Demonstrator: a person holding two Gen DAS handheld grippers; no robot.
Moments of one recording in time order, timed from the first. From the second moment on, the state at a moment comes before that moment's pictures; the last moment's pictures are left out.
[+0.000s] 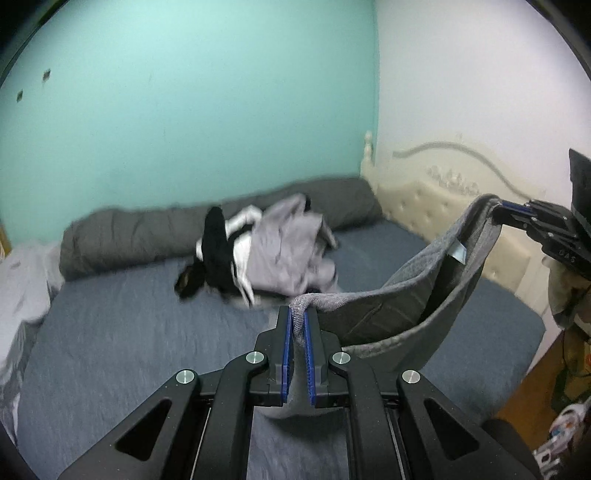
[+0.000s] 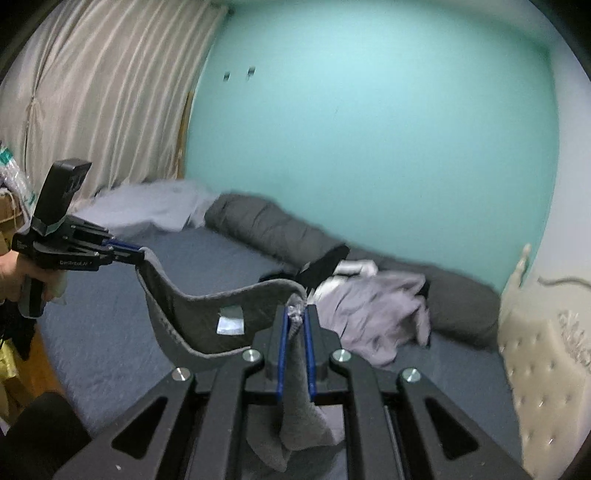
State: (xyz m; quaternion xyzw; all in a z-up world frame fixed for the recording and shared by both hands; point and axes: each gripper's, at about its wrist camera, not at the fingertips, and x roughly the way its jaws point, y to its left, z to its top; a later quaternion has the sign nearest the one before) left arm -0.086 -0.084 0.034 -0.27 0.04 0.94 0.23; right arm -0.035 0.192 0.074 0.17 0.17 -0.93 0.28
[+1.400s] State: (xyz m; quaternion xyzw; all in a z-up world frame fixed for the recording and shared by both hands) left arm -0.150 -0.008 -0.323 -0.55 0.02 0.80 0.24; right arm -0.078 0.180 -0.188 0.37 0.17 -0.87 0.29
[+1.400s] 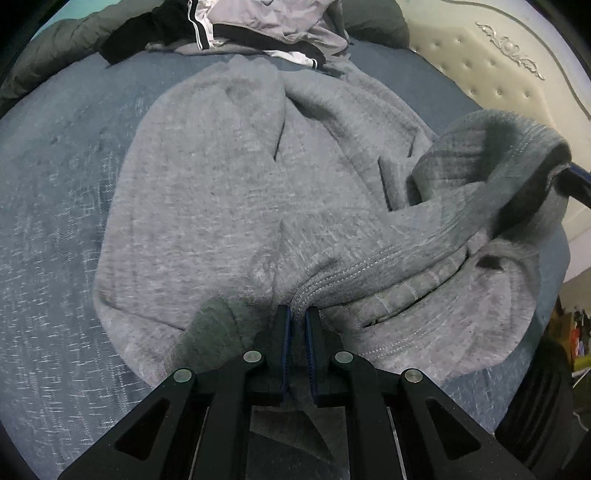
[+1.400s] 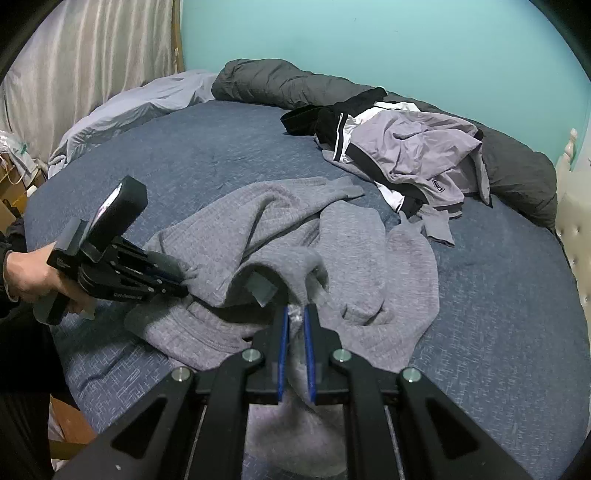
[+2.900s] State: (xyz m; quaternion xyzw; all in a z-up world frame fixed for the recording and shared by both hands) left arm -0.149 -0.041 -0.248 -0.48 -0.03 0.84 0.25; right arm -0.113 0.222 -0.205 0.43 0.10 -0.86 0.24
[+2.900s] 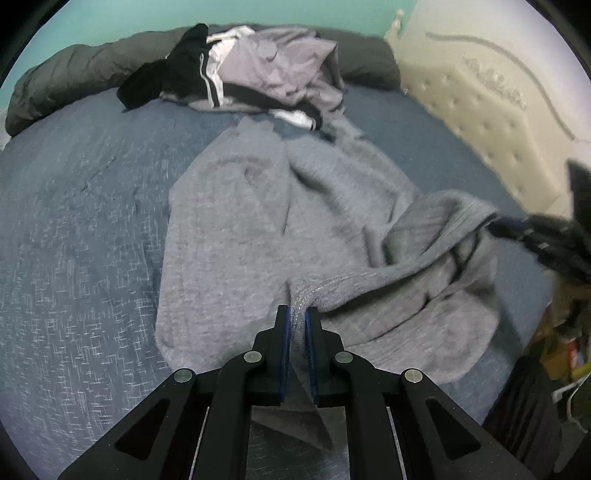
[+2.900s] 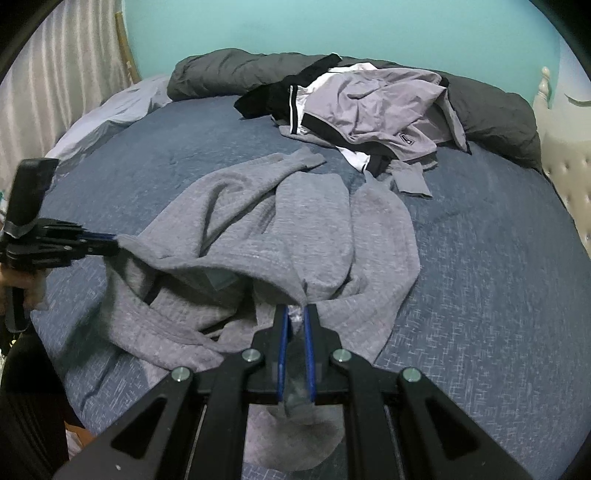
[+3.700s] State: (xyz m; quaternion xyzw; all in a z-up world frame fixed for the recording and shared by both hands) left arm -0.149 -0.040 -0.232 -0.46 -0.02 0.84 0.29; right arm -0.120 0.216 -0.200 0.43 0.11 -0.86 0.24
